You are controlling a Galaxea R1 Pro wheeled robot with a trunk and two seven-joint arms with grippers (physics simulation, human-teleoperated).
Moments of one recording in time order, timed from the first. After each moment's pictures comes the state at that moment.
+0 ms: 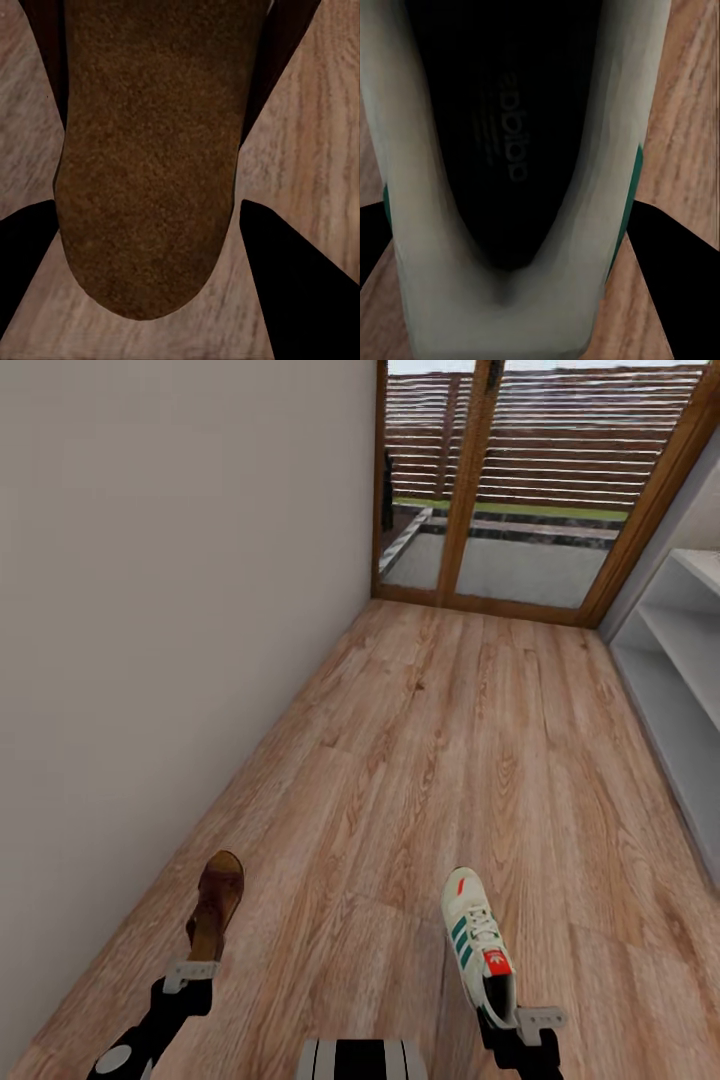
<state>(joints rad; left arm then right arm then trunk) -0.35 0.03 0.51 -0.58 -0.33 -0.26 -0.35 -0.28 -0.06 -0.03 -0.41 0.04 -0.42 0.03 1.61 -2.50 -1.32</state>
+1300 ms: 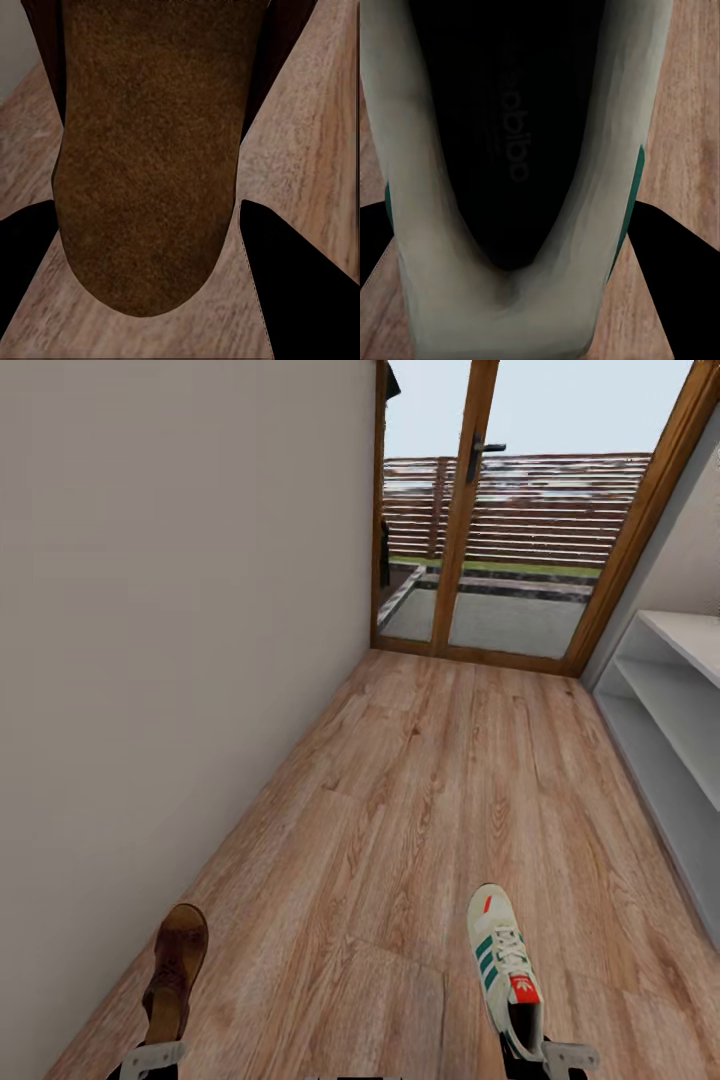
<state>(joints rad) -0.21 0.03 0.68 -0.49 -0.35 -0.48 -0.33 -0.28 -0.09 -0.09 -0.24 0.00 -0.61 0.03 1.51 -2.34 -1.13</state>
